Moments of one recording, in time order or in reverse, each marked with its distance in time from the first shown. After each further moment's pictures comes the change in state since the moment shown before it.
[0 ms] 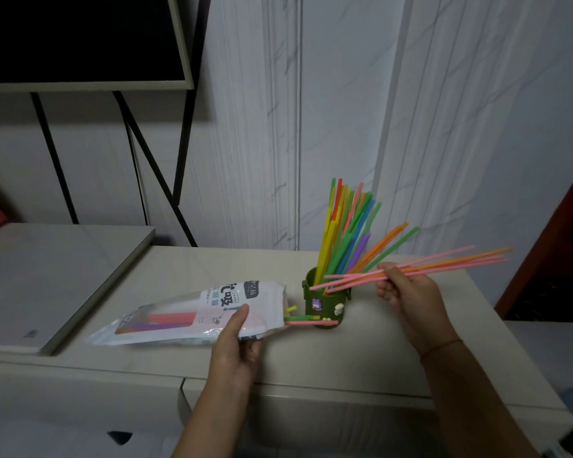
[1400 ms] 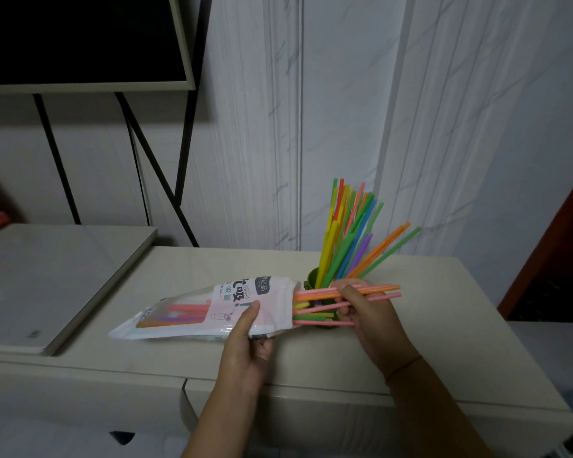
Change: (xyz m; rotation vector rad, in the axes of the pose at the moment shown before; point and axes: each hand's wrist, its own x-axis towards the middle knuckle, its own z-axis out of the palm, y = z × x) left_hand -0.004 -0.007 0.007 -0.107 -0.062 -0.027; right_hand -0.031 0.033 0.039 -0.017 -0.242 0.057
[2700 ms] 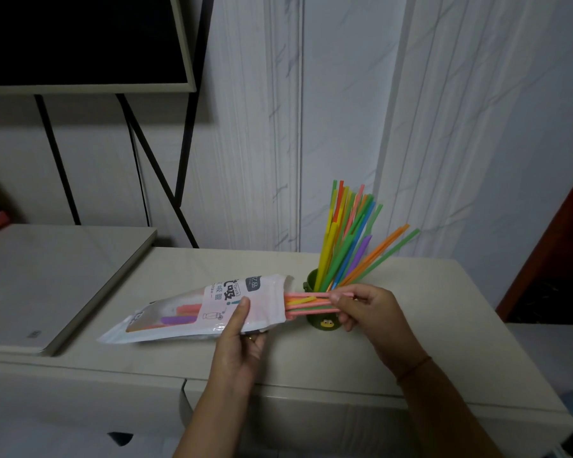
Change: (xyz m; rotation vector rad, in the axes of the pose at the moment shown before) left_hand 0.002 0.010 -0.002 -0.008 -0.087 0.042; right_hand -0.012 -0.021 -0.006 -0.335 -0.107 -0.049
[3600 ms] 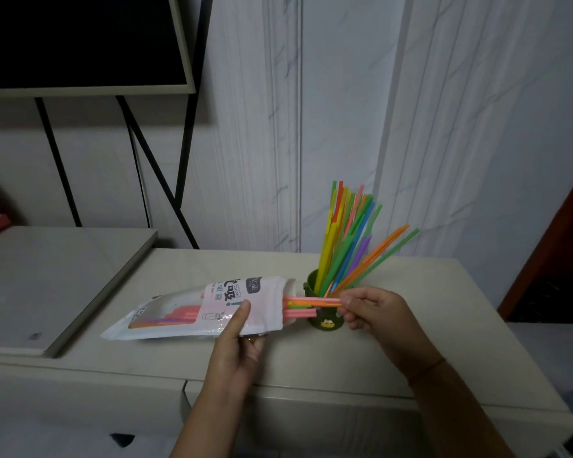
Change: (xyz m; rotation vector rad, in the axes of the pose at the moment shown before) left_hand 0.001 0.004 -0.006 0.049 -0.059 -0.034; right_hand 0.000 0.002 -0.011 0.135 0.006 0.121
